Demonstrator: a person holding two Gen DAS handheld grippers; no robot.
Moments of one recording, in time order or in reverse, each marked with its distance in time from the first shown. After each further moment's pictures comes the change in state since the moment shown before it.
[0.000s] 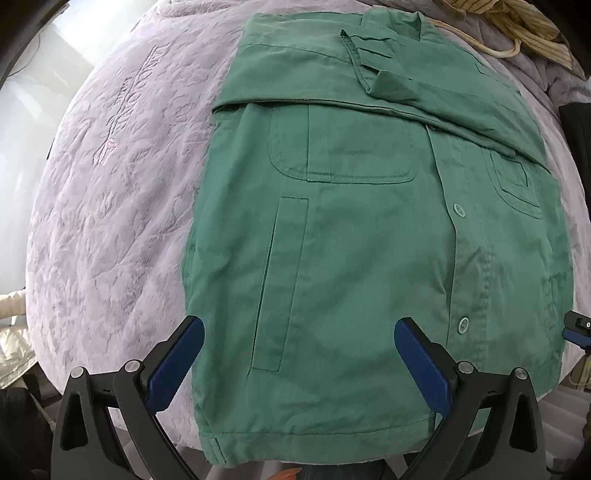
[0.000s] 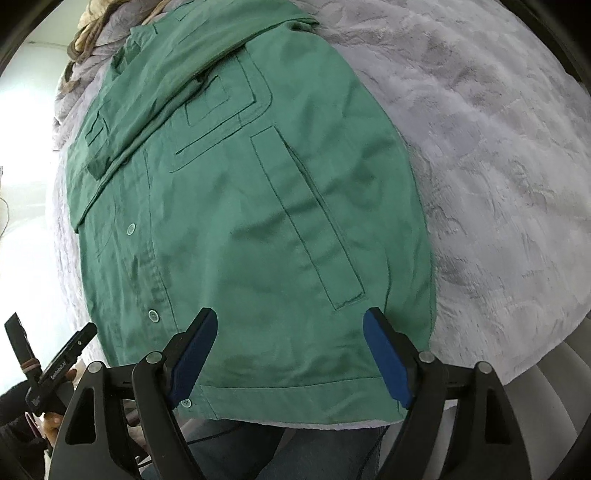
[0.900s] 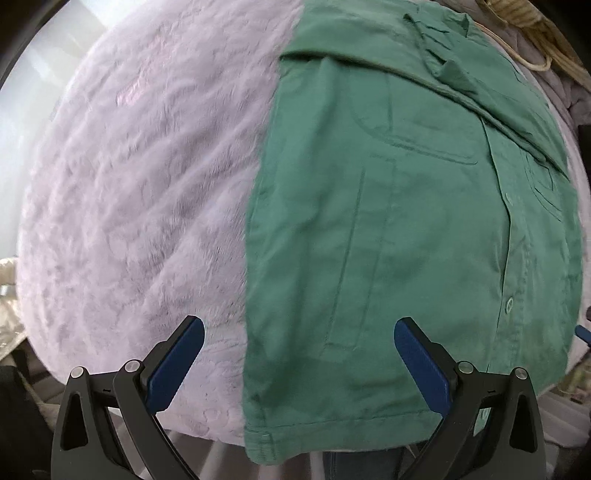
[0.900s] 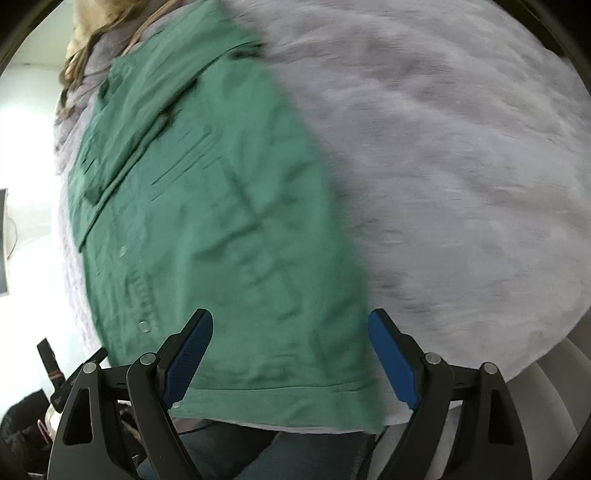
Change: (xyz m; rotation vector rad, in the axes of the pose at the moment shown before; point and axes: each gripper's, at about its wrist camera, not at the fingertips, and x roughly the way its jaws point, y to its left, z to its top) left arm 0.023 0.074 -0.016 -0.085 0.094 -0.056; right arm -0.015 -0.054 0.006 0.058 -0.036 0.037
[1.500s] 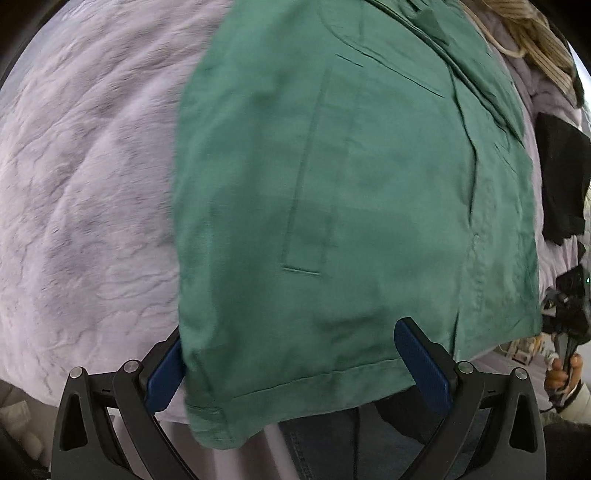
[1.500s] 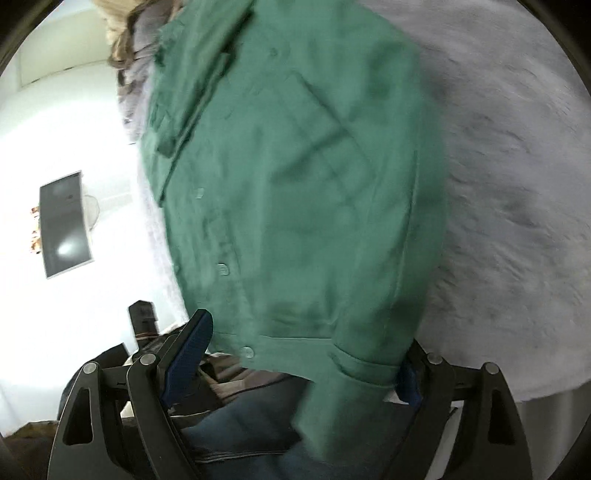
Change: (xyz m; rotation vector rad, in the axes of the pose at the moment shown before) left arm 0.034 0.015 -0.026 0.018 0.176 -0.299; right arm 0.039 0.011 -0.022 -0.015 0.209 0.431
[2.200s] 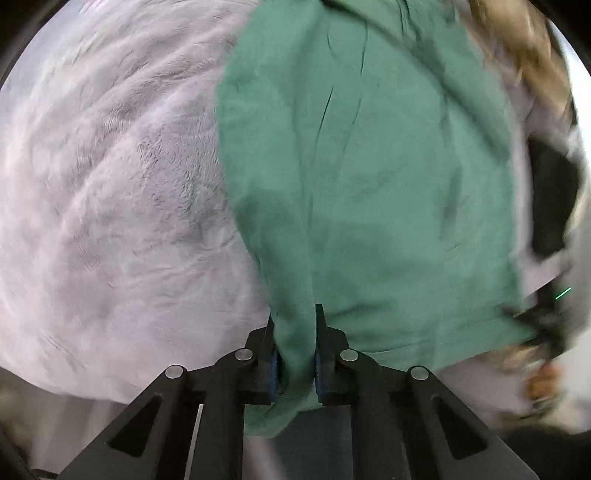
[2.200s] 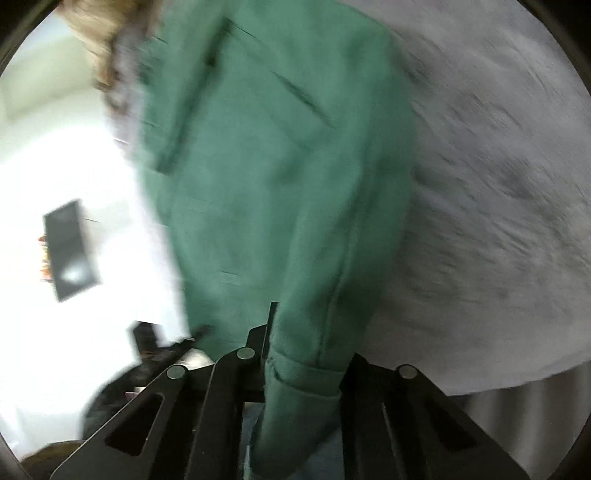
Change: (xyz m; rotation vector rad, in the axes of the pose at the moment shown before) left arm -0.021 -0.012 0.018 -0.115 -0.037 -0.140; right arm -0.005 0.002 0.000 0.106 -0.048 0.098
